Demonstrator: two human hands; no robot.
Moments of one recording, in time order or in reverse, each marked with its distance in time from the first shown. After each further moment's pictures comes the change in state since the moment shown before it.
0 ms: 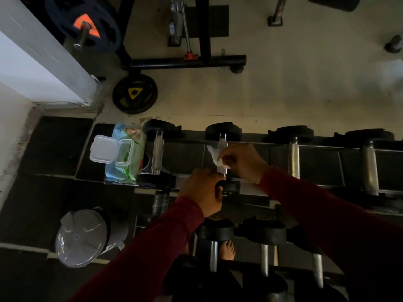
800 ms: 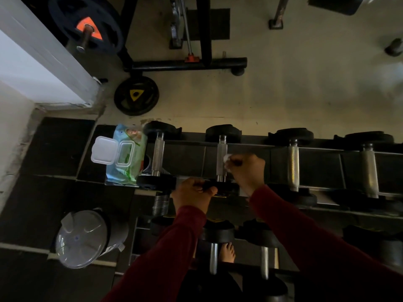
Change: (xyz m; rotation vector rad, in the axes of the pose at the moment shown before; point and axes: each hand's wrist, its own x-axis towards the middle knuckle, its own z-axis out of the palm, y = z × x) left_hand -0.007 -0.001 0.026 -0.771 0.263 -0.710; right_hand -0.017 -0.008 0.036 0.174 0.380 0.415
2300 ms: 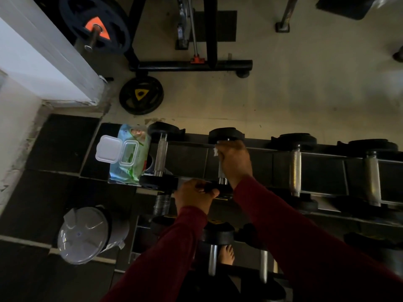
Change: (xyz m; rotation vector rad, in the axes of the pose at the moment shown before) left_hand -0.005 0.012 -0.006 0.068 -0.013 -0.015; right_hand 0.033 -0.021 0.027 -0.266 0.034 -0.316
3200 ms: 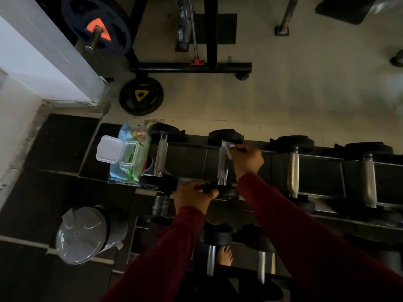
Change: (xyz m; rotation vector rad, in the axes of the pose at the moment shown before) left_hand 0.001 -0.002 0.000 -0.071 0.006 0.005; right_hand 0.004 -0.003 -0.022 0.594 0.248 0.690
